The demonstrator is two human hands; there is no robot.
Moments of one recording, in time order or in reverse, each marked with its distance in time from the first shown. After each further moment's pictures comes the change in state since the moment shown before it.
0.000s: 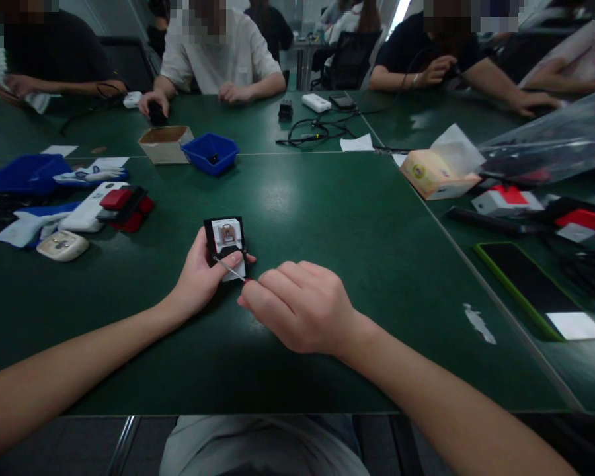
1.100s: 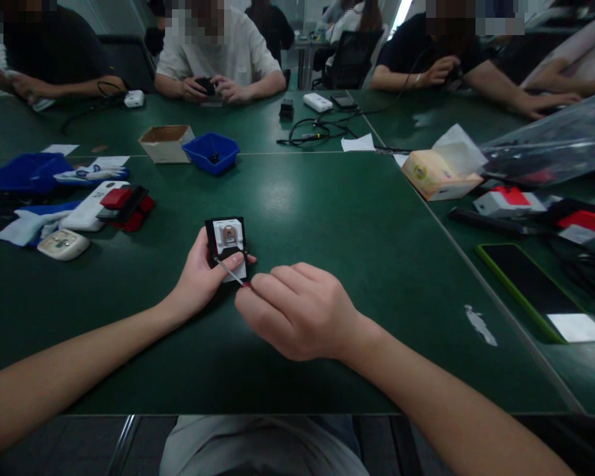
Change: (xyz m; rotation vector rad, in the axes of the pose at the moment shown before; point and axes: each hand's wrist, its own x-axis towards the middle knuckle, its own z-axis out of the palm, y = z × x) left_hand 0.001 0.000 0.000 0.044 -0.005 0.025; right_hand 0.003 0.001 -0.005 -0.015 -0.010 -0.083
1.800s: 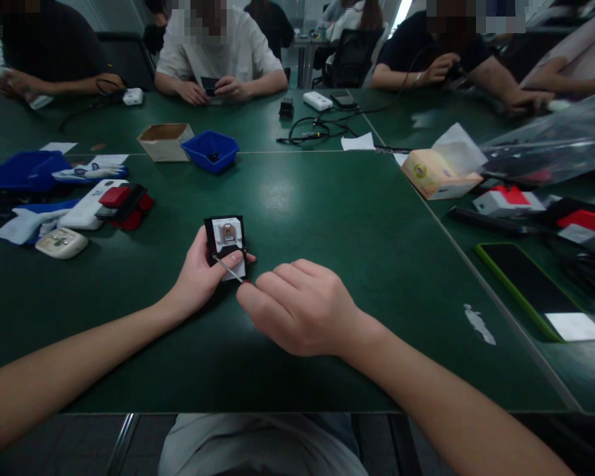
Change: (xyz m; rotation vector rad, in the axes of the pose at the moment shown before) left_hand 0.000 -0.001 -0.002 -0.003 -0.011 -0.011; right_hand 0.000 0.001 -0.002 0.036 -0.060 0.040
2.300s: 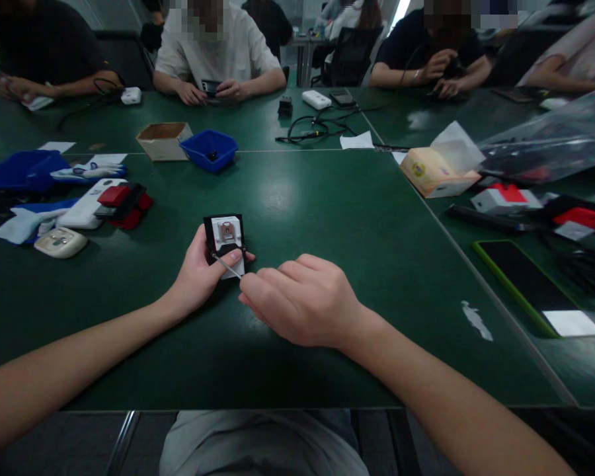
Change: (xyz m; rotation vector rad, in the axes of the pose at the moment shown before) left_hand 0.000 0.001 0.000 -0.019 -0.008 -0.006; right_hand 0.003 0.000 -0.004 -0.095 -0.127 0.103
